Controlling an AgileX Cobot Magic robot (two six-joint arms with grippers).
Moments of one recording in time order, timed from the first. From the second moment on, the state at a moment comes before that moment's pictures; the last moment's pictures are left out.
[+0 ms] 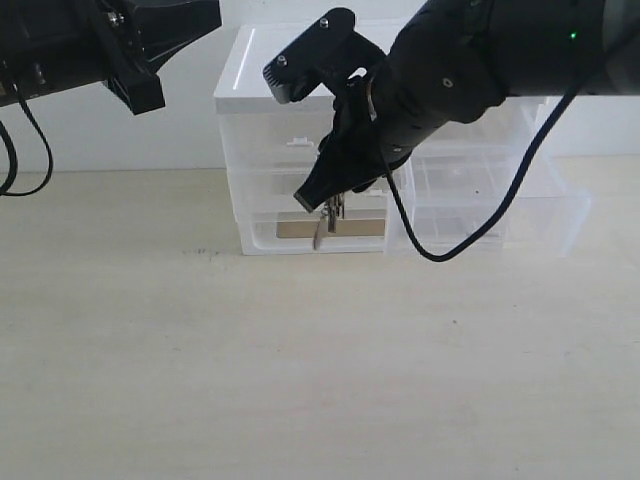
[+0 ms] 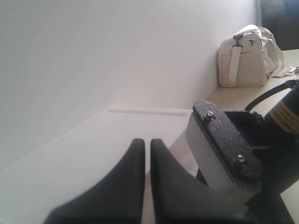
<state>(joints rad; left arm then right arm) -0.16 1.55 -1.00 1.15 -0.95 -0.76 0.68 1.77 -1.38 -0.45 0.53 0.10</state>
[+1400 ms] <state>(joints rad) -0.16 1.55 -1.00 1.15 -0.96 -0.77 0.68 1.78 -1.38 -0.60 0.58 0.28</state>
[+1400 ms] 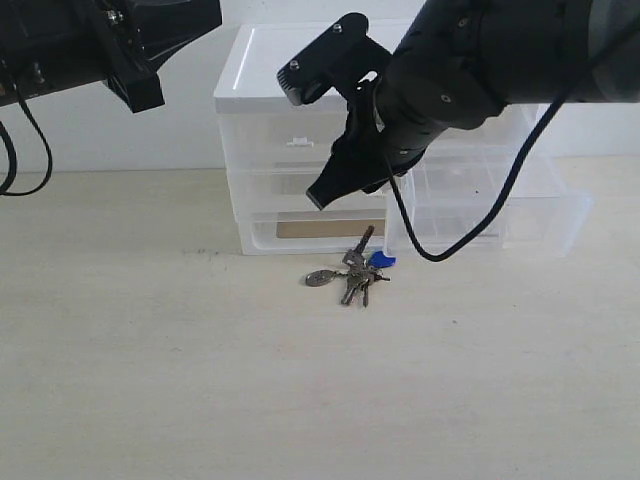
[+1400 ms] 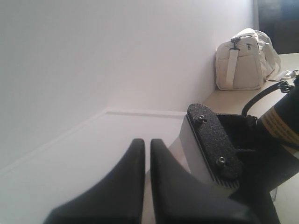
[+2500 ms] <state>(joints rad) -0.16 1.55 -1.00 1.14 -0.96 -0.77 0.72 1.12 -0.57 -1.28 0.32 1.27</state>
